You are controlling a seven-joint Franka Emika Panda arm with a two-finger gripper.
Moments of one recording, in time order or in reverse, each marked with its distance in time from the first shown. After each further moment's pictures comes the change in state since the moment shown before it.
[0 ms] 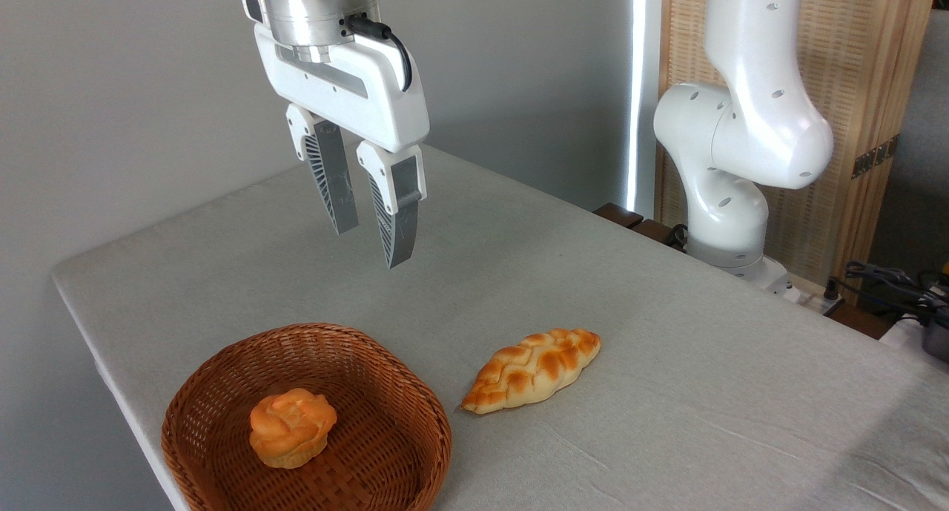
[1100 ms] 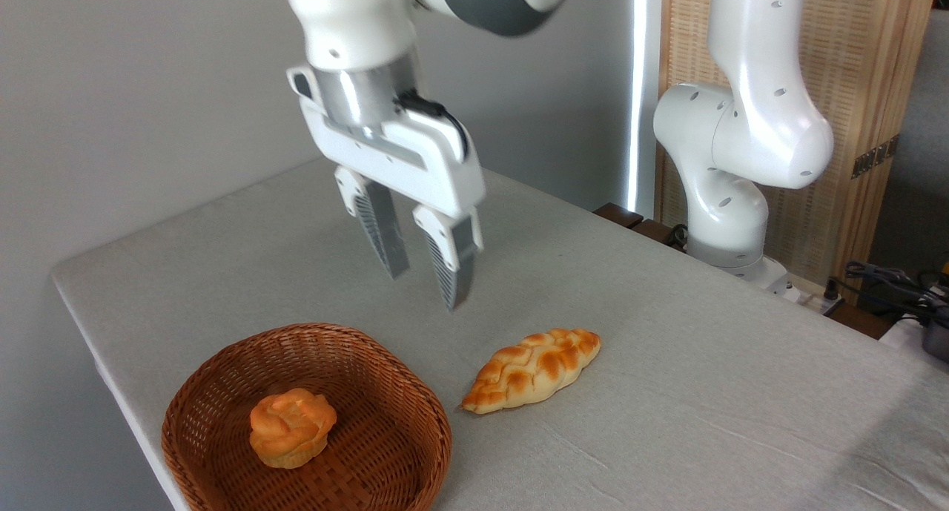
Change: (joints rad) arm 0.010 -0.058 0.042 -0.225 0.003 0.075 0.000
